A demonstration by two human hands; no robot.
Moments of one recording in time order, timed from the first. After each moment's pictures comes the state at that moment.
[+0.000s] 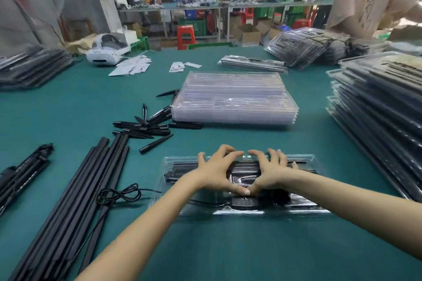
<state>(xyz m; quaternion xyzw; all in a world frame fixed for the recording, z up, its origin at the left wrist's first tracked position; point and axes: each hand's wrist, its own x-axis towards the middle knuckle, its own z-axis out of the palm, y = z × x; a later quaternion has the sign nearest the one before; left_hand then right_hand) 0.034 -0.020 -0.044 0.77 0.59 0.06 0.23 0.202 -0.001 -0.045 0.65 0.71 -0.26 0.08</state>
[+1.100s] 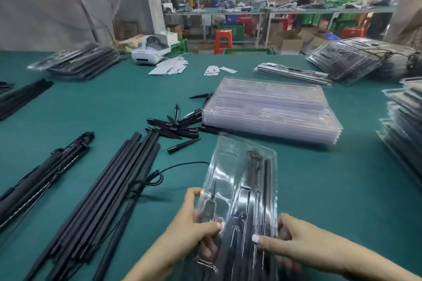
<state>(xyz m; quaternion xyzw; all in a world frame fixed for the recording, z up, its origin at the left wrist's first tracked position) -0.012 -0.135 -0.050 0.41 0.59 0.41 0.56 0.212 -0.067 -0.012 0.47 0.79 -0.39 0.08</state>
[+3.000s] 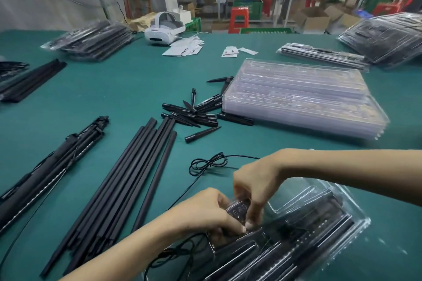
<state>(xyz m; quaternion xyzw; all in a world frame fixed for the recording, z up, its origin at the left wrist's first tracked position) -0.042 -0.099 -0.039 0.50 0.64 0.17 0.56 0.067 0.012 0.011 0.15 0.88 -0.25 0.38</state>
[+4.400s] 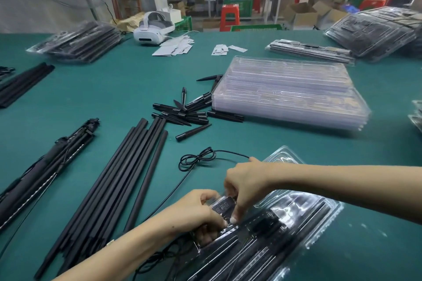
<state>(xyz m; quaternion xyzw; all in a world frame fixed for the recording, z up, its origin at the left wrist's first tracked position) -0.039 -0.107 -0.044 0.43 0.63 0.23 0.60 0.080 -0.001 -0.013 0.25 0.92 -0.17 0.26</state>
